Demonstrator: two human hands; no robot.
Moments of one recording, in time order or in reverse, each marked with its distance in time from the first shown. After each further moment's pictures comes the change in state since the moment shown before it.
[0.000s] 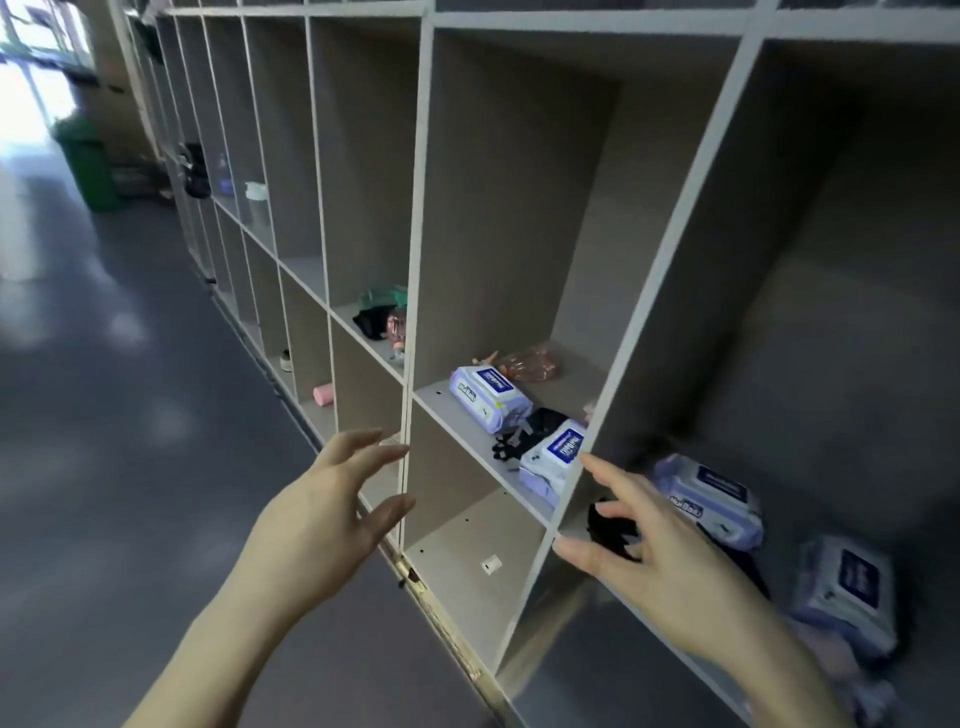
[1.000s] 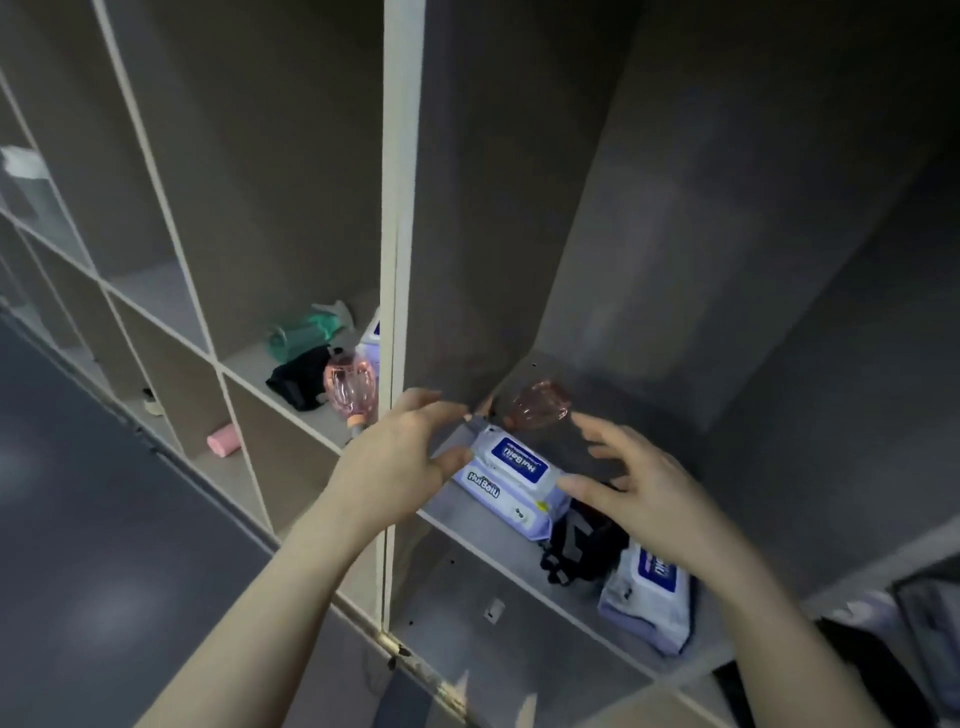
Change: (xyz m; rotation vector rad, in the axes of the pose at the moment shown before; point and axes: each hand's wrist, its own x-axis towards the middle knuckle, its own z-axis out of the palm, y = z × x) left_hand 0.396 -0.115 0.055 -0.074 -0.331 0.281; right_hand 0.353 -0.017 0.051 -0.070 0.205 0.187
